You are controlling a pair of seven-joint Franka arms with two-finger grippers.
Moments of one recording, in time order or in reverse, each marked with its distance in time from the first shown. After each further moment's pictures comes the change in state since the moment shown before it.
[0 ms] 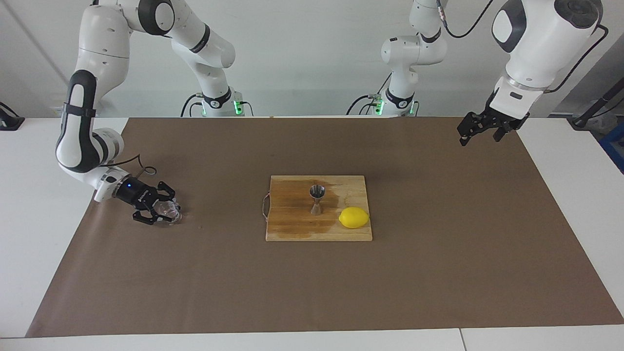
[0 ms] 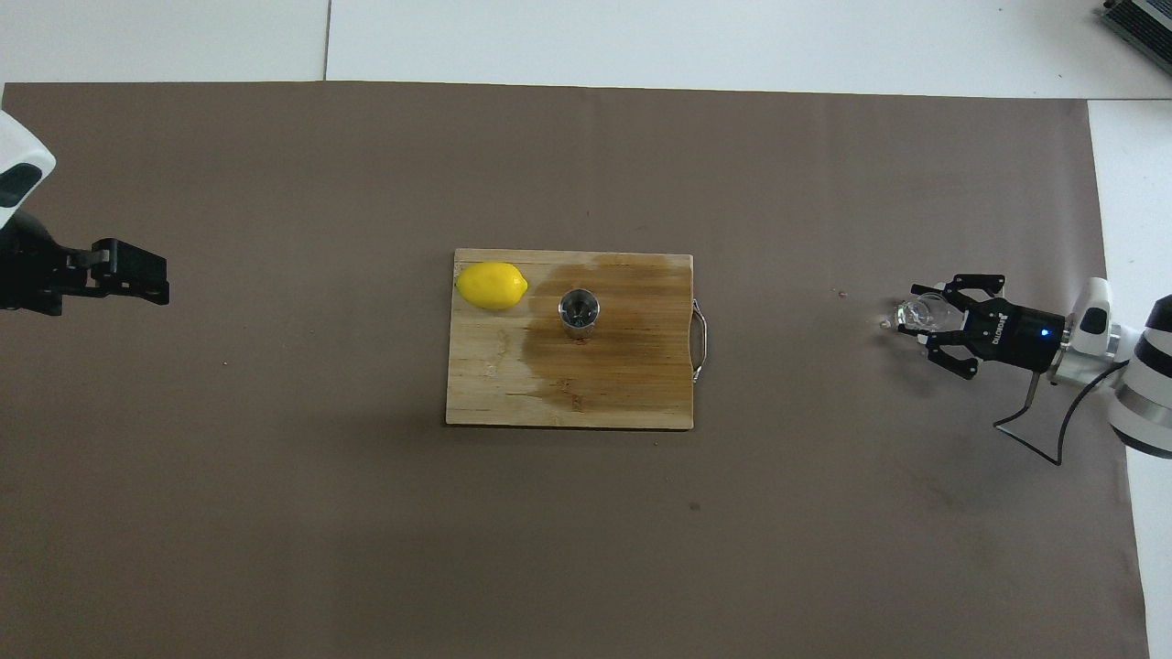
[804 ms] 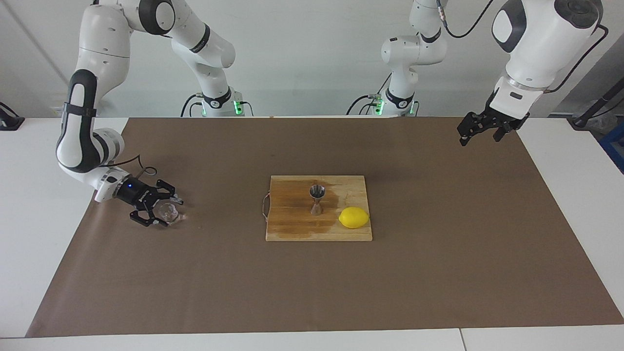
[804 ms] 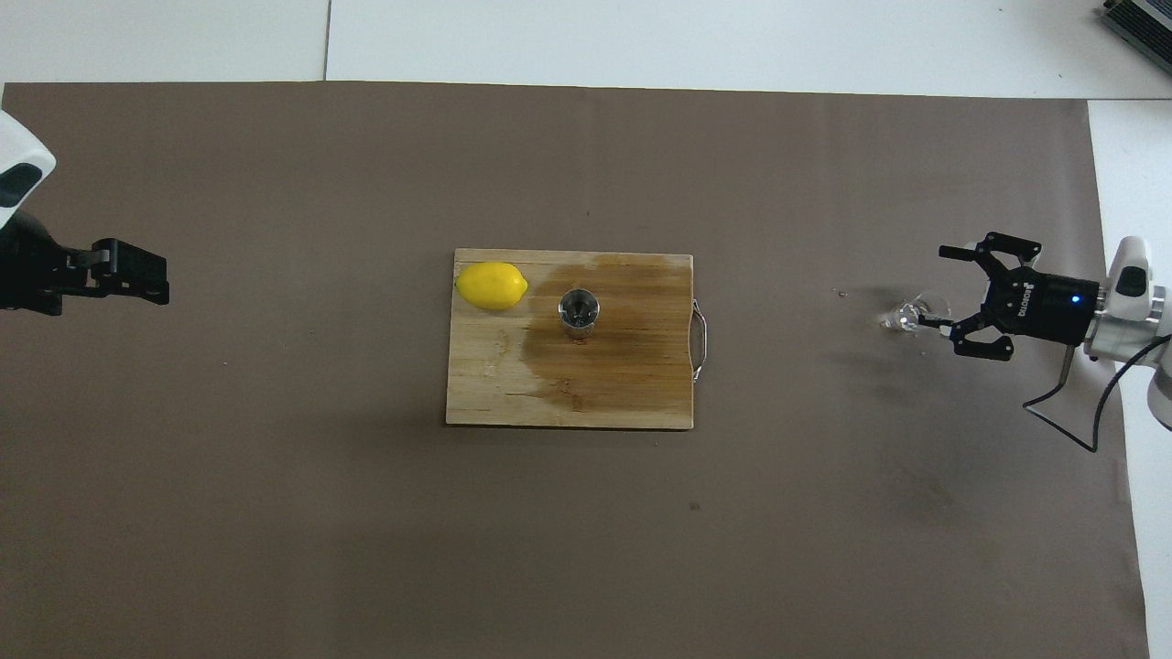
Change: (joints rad) left arm 0.000 0.000 0.000 0.000 0.000 0.000 0.000; right arm 0.063 -0.189 0.008 0.031 -0.148 0.052 0.311
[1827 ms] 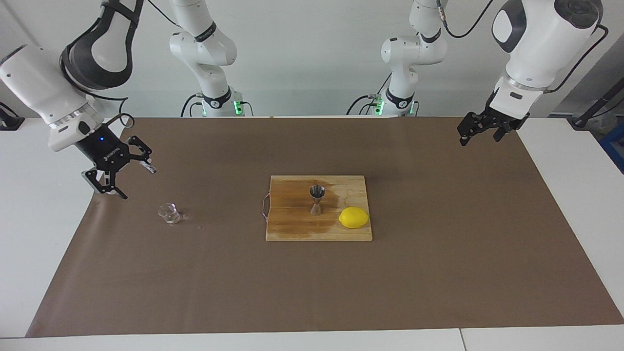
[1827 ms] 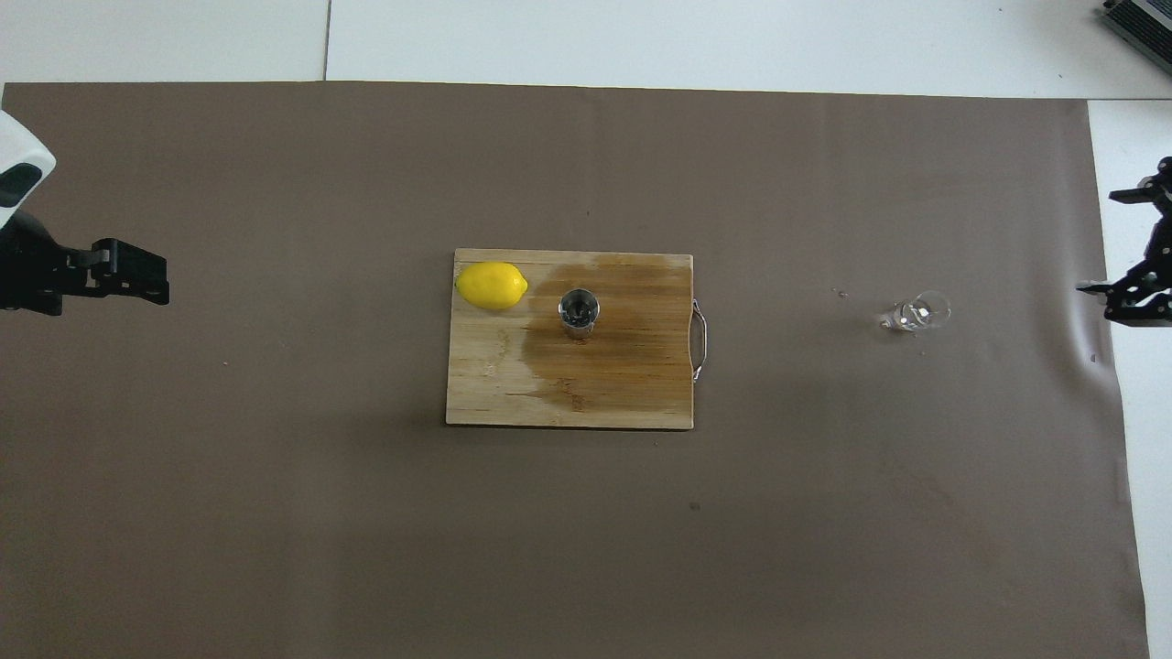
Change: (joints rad) left arm 0.000 0.000 0.000 0.000 0.000 0.000 0.000; right arm 0.161 -0.277 0.007 0.179 -1.099 0.167 0.658
